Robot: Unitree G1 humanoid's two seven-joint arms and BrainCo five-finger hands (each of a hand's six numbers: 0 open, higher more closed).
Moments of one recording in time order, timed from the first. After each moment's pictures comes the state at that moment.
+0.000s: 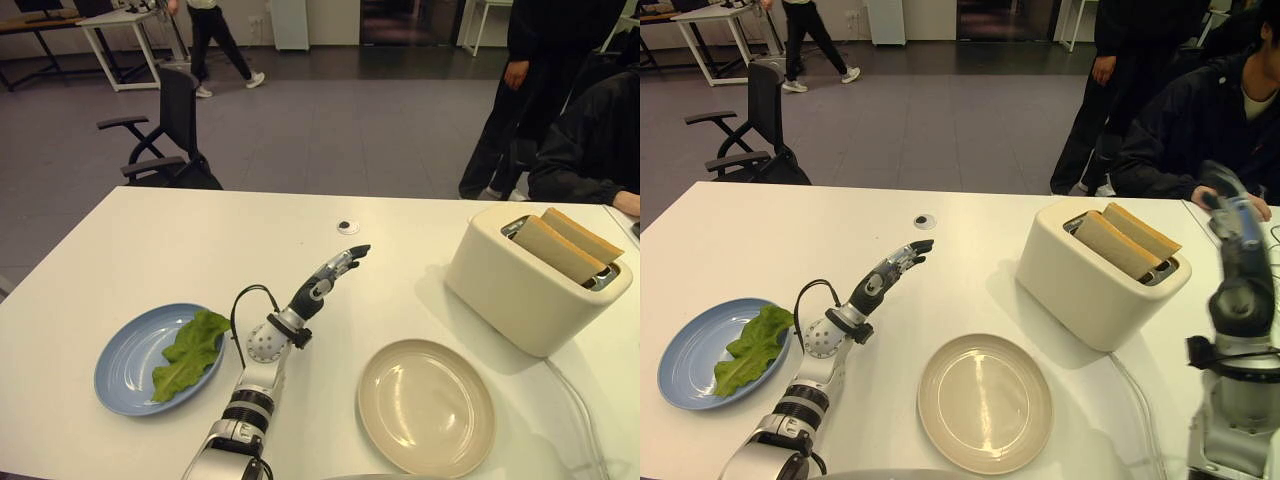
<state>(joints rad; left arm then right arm) -0.29 0.09 -0.10 0.59 -0.09 -0.73 -0.53 0.16 -0.53 -0.57 -0.14 0.12 -0.57 0.17</state>
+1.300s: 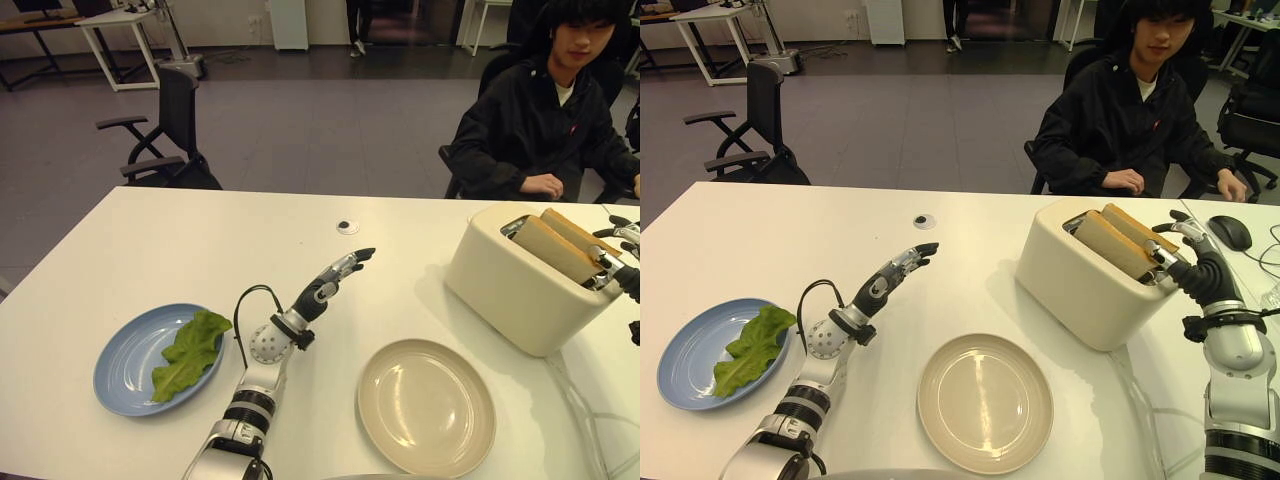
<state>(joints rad) -0.29 0.09 -0.12 0.58 -0.08 -0.74 -0.53 0.00 -0.69 -0.41 0.12 -0.07 -0.18 0.20</state>
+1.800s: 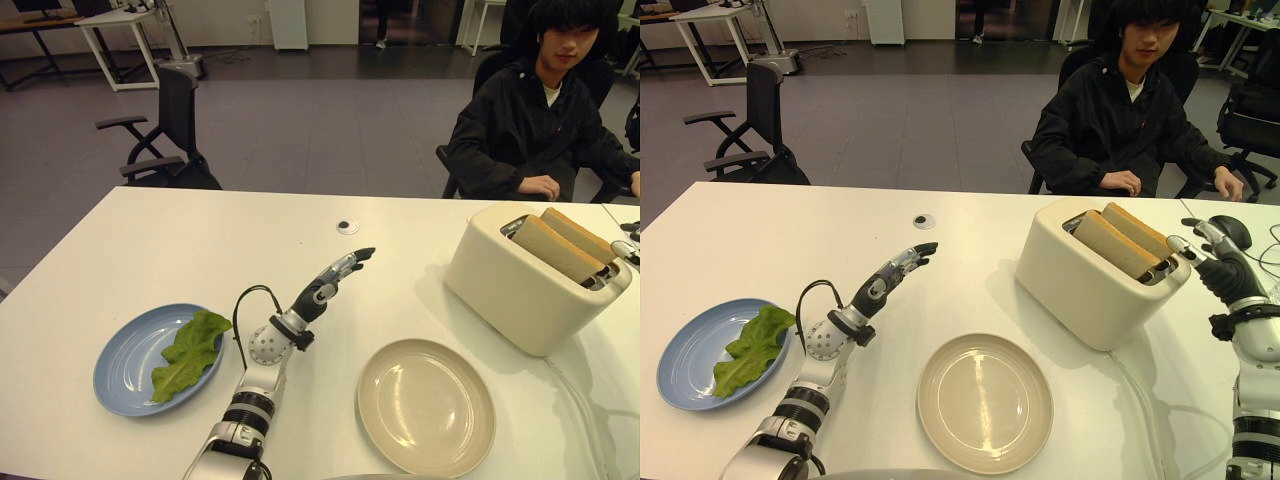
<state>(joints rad) -0.27 0.10 -0.12 0.56 -0.08 -0.74 -0.52 -0.07 -0.82 -0.39 0.41 -0.08 -0.25 0.26</state>
